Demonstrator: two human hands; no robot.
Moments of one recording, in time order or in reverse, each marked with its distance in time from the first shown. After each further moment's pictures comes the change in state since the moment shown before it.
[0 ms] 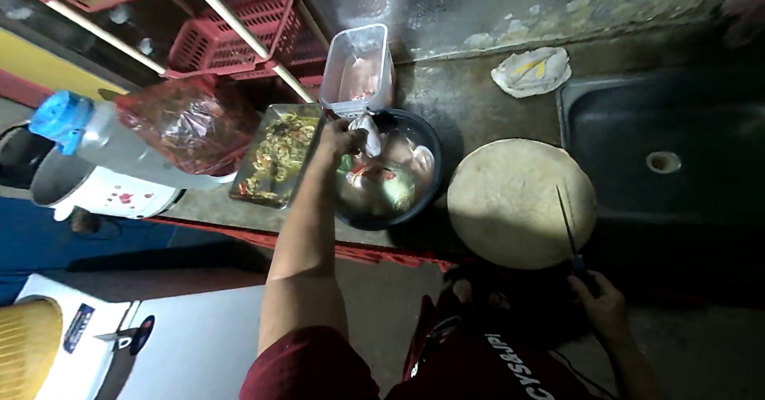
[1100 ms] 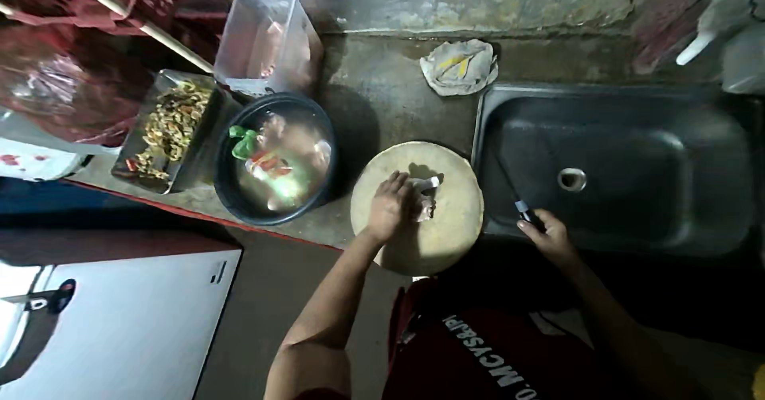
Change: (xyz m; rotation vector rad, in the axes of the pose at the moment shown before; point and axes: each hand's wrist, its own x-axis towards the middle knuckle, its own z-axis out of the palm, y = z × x) left_hand -0.136 0.054 0.340 0.586 -0.093 0.517; right_hand 0.231 -0.006 -0.158 -0.091 -0.364 -0.269
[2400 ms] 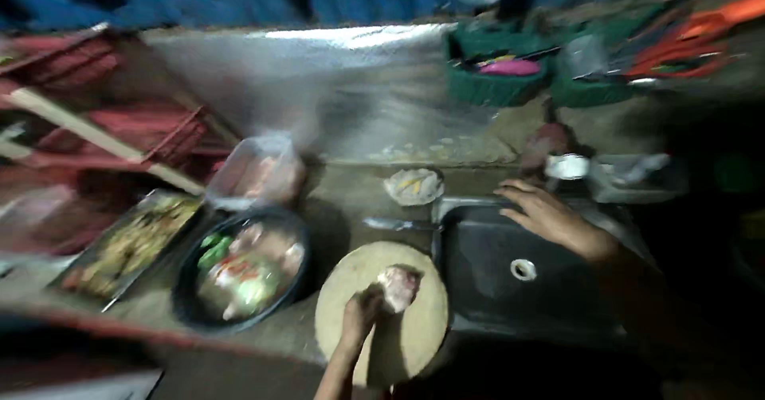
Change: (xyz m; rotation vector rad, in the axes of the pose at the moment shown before) left_hand -0.001 0.046 -0.016 -0.480 0.002 -0.607; right_hand 0.129 -0.184 -0.157 -0.813 -0.015 -0.563
